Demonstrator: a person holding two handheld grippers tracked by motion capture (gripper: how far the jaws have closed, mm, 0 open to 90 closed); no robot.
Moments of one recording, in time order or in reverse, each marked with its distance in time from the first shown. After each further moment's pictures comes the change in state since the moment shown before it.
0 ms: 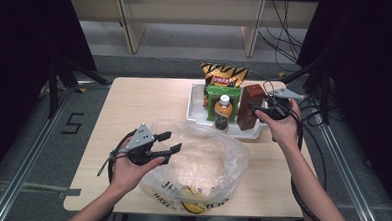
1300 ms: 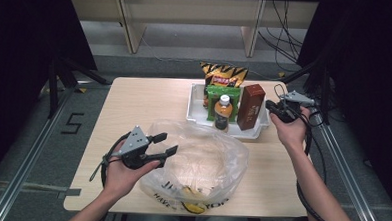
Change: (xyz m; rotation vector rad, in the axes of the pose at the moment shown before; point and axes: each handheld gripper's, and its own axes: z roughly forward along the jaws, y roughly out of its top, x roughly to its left) left arm -0.006 0.007 -0.014 -0.009 0.018 0.019; right arm -0.029 -0.015 -0.010 0.025 -0.064 0.023
